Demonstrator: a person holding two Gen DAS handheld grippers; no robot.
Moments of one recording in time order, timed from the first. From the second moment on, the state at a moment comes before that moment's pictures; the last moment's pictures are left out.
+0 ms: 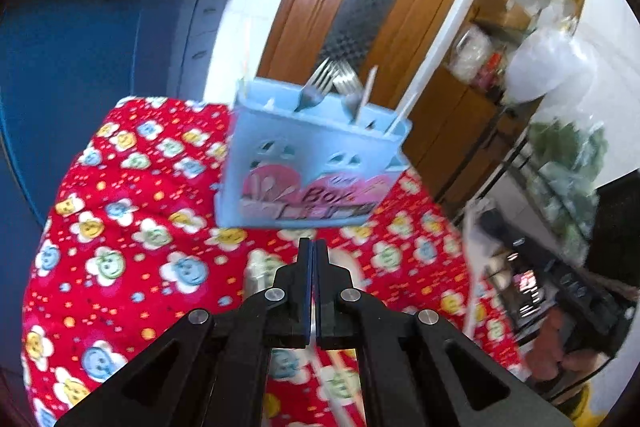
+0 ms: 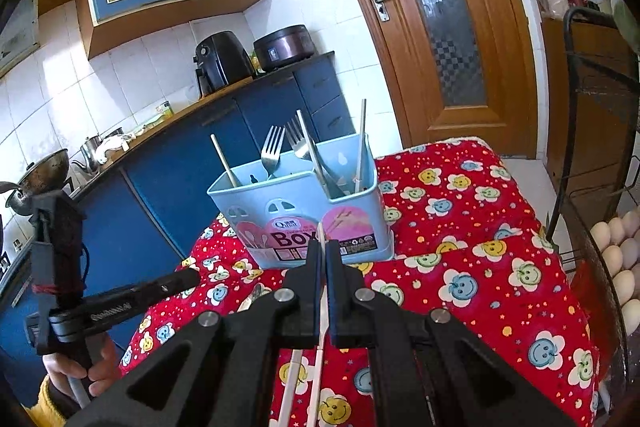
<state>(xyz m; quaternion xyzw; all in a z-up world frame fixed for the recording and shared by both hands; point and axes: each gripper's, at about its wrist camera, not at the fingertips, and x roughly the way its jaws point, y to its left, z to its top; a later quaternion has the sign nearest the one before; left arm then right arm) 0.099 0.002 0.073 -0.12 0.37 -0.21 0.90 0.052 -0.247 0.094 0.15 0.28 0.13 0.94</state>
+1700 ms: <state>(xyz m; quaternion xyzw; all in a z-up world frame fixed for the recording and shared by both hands) 0.165 0.005 -0.016 -0.15 0.52 -0.26 0.80 0.056 -0.248 0.072 0.15 0.30 0.13 0.93</state>
